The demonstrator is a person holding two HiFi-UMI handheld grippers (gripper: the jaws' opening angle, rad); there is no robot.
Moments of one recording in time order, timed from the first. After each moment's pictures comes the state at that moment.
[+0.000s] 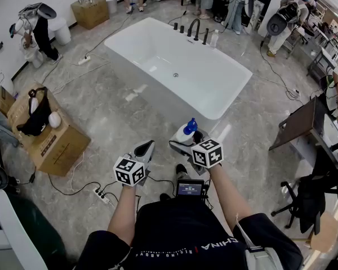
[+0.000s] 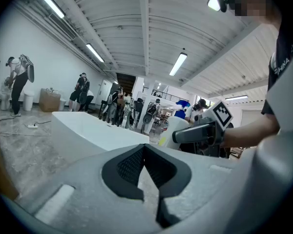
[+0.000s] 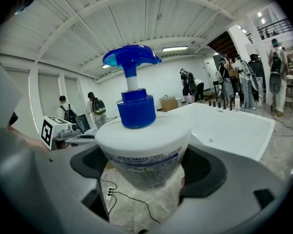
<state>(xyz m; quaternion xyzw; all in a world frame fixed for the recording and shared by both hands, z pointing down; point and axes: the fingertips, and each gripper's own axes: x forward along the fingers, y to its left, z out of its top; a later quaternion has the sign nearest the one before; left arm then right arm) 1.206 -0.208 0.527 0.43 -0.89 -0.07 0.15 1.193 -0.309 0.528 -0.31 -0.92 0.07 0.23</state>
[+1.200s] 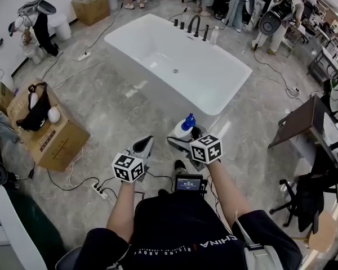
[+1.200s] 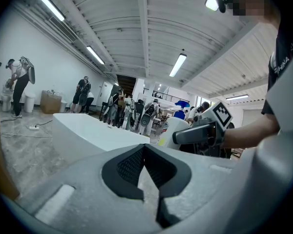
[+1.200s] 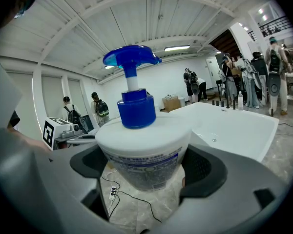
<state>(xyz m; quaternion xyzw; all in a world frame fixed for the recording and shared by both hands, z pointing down) 1.214 -0.210 0.523 0.42 -0.89 -0.07 0.14 1.200 -0.305 0.525 -0.33 -0.91 0.07 0.23</state>
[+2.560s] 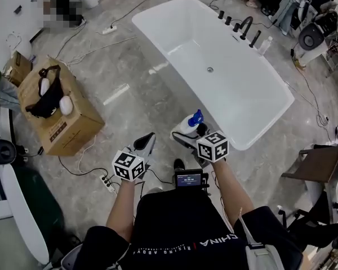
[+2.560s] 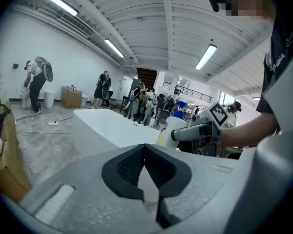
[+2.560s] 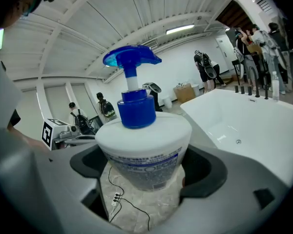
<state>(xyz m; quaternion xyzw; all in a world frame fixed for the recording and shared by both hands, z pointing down) 0.951 -0.156 0.548 0.32 -0.92 -0.07 0.21 0.910 -0.258 0.561 -0.41 -0.86 0.11 0.28</state>
